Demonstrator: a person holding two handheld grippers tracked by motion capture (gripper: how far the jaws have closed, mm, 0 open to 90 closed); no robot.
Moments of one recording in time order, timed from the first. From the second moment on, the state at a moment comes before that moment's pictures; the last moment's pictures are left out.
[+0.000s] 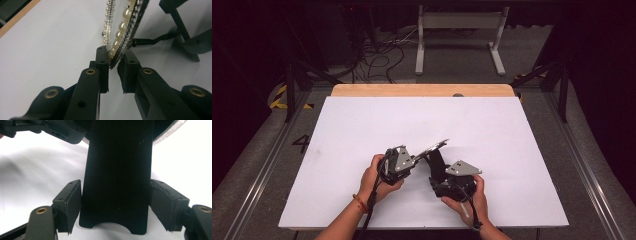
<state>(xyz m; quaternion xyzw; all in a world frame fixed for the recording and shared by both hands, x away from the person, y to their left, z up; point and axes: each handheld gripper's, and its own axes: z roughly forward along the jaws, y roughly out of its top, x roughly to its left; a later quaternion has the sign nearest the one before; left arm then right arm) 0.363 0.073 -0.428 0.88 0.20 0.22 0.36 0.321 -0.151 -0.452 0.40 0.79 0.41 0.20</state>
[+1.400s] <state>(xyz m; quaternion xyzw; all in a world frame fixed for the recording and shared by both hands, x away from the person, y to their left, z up) 0.370 0.071 -0.443 0.87 0.18 0.21 0.40 0.336 -0.160 -0.450 0.40 0.80 0.41 0.21</state>
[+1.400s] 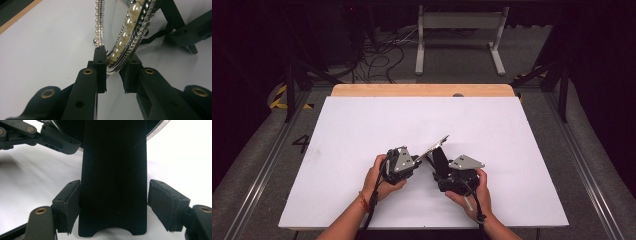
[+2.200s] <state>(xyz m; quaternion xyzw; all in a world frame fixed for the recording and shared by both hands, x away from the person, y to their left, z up) 0.359 0.071 -0.439 0.88 0.17 0.22 0.39 0.332 -0.165 -0.449 0.40 0.79 0.41 0.22</state>
